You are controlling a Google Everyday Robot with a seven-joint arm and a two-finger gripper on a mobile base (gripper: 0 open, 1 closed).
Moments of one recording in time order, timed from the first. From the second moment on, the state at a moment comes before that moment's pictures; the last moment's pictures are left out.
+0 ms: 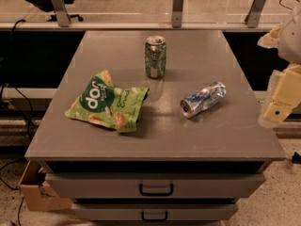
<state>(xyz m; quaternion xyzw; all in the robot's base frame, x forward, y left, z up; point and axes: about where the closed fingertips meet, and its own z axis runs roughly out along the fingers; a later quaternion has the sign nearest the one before) 0.438 -0.215 0.982 -0.60 0.78 -0.04 0.17</state>
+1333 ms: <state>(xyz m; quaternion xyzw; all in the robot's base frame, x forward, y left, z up) 0.579 -0.203 0.994 -0.53 0.73 0.13 0.42</state>
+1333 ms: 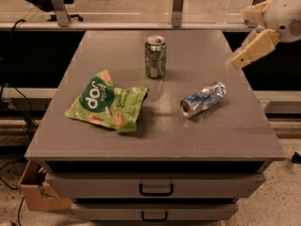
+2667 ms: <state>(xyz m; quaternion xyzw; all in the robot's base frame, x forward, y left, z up) 0.606 -0.125 0.952 -0.47 0.72 0.20 0.47</state>
